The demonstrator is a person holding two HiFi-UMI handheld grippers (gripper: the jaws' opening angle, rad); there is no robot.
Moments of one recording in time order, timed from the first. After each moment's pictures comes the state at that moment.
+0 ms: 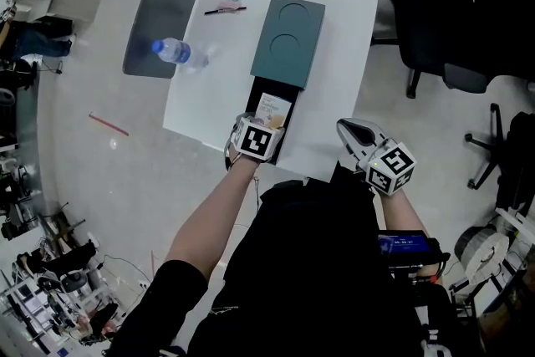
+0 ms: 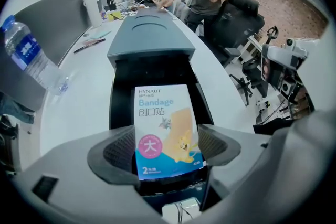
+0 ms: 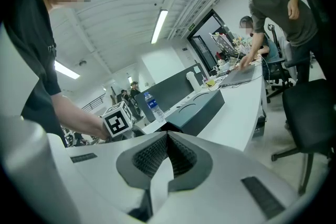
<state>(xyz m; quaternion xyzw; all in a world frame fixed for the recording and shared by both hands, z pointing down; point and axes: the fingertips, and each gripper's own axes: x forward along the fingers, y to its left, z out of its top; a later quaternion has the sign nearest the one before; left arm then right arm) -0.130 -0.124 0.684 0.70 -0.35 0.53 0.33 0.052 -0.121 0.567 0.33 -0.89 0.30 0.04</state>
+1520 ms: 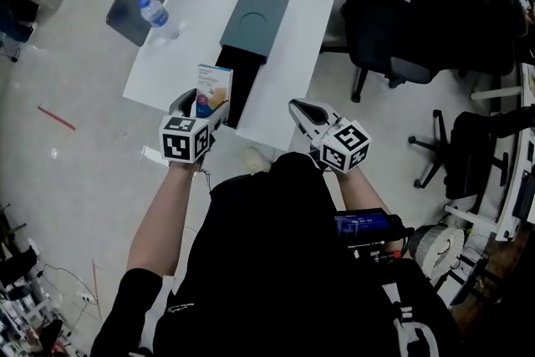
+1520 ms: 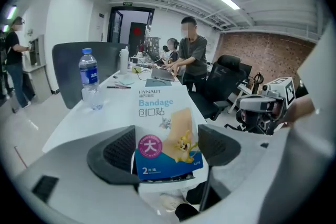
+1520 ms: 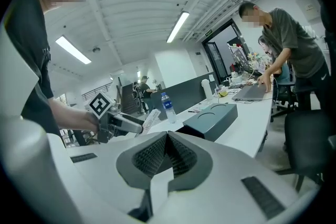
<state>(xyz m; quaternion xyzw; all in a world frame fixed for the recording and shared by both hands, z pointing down) -0.164 -0.096 0.560 0.81 -0.46 0.26 0.26 0.017 -0.066 0.520 0.32 -0.92 0.22 0.07</state>
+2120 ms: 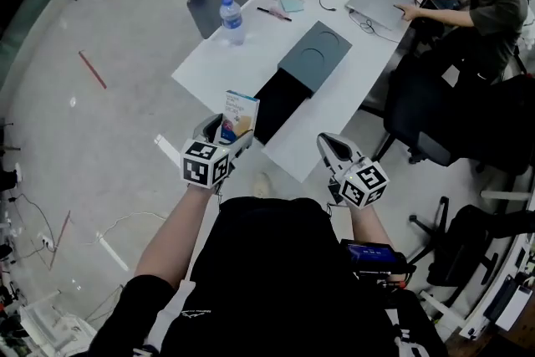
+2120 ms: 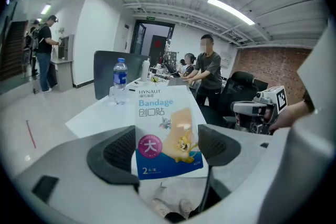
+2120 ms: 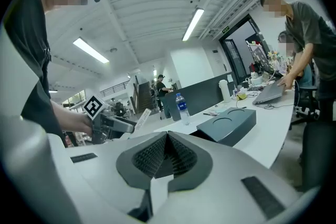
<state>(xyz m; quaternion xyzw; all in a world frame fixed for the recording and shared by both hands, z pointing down) -0.194 -0.042 0.541 0.77 -0.56 0.18 0.27 0.007 -0.070 0.514 0.23 -0.95 0.19 0.07</state>
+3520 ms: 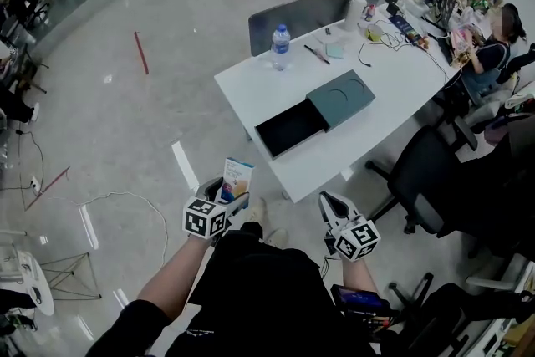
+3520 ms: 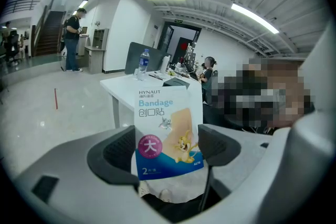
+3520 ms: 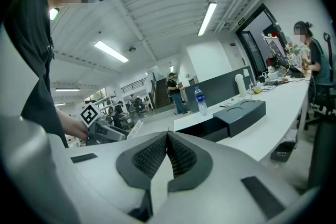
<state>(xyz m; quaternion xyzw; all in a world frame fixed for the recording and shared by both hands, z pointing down) -0.145 0.131 0.573 0.67 -0.65 0.12 0.34 0.057 0.015 0.517 0.13 -0.97 0.18 0.09</state>
